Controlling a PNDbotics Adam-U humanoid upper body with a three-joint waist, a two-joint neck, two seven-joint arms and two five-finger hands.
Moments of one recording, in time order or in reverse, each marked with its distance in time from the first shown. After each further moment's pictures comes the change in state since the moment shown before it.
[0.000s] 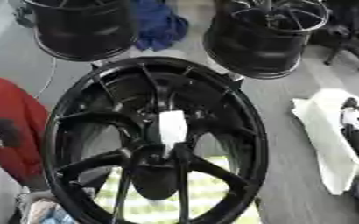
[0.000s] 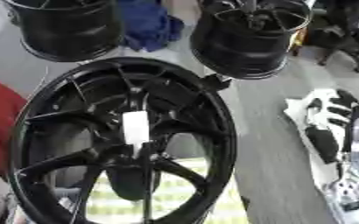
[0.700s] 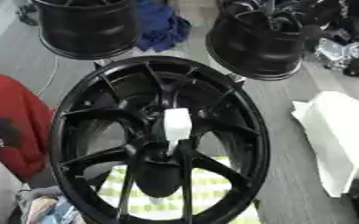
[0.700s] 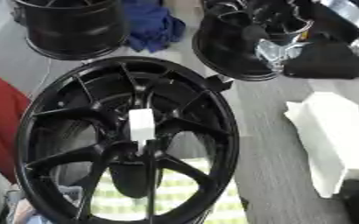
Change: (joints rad) left arm 0.008 0.005 -0.013 -0.005 0.000 0.005 0.001; right arm -0.477 -0.226 0.219 -0.118 -0.208 0.060 0.632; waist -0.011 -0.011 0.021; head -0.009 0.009
